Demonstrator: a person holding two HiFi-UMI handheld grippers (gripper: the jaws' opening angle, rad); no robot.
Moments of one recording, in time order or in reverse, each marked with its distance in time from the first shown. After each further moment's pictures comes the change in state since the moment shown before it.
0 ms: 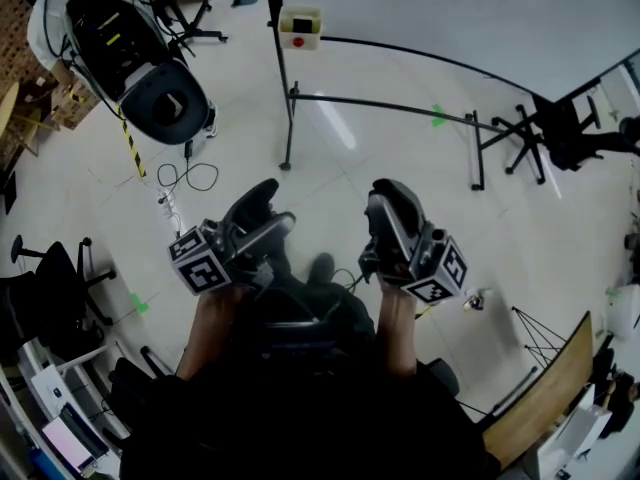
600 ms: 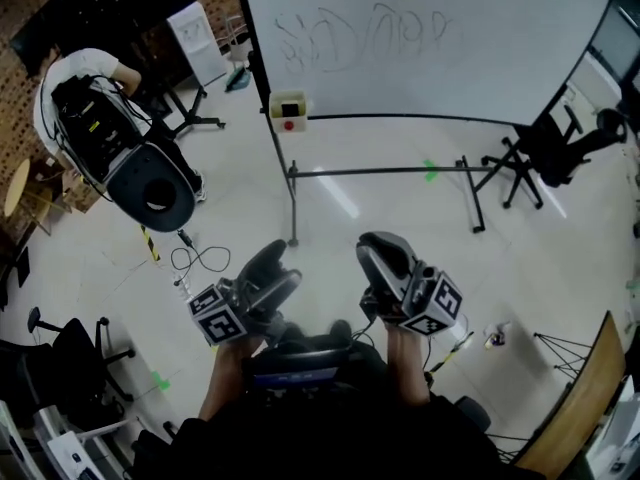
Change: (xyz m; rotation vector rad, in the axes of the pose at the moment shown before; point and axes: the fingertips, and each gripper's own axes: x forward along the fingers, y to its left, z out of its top) left arm 0.011 -0.023 0.012 0.027 0.021 -0.079; right arm 0.020 0.025 0.017 -0.160 -0.008 0.064
